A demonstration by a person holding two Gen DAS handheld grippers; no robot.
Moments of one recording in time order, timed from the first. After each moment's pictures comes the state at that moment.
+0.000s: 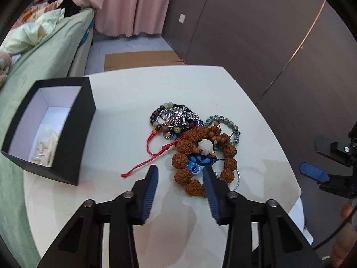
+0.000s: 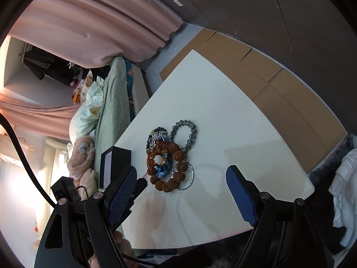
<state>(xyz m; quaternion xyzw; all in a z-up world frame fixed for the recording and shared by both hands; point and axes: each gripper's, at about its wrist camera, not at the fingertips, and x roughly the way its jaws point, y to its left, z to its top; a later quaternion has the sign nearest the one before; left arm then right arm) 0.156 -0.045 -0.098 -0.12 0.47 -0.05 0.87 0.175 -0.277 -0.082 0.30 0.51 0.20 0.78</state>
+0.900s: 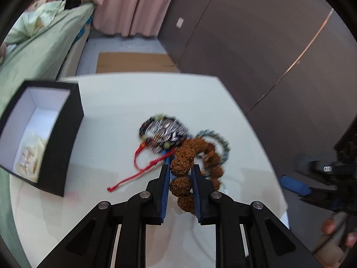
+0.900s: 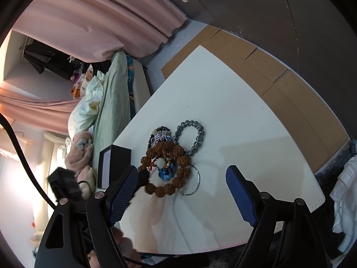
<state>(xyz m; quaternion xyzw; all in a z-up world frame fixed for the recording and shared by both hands) 0.164 -0.041 -0.084 -0.17 0.45 -0.08 0.87 0.187 -0.261 -0.084 0.29 0.52 0.21 0.78</state>
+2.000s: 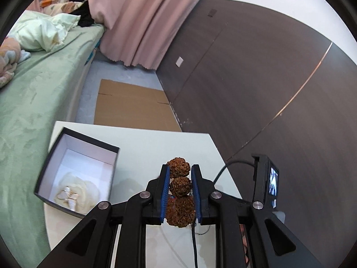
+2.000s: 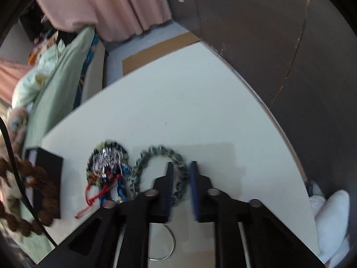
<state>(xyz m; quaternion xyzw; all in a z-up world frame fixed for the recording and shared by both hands) 0.147 0.033 -0.013 -0.25 0.35 -0.08 0.90 0.248 -0.174 -0.115 0.07 0.53 0.08 0.84</state>
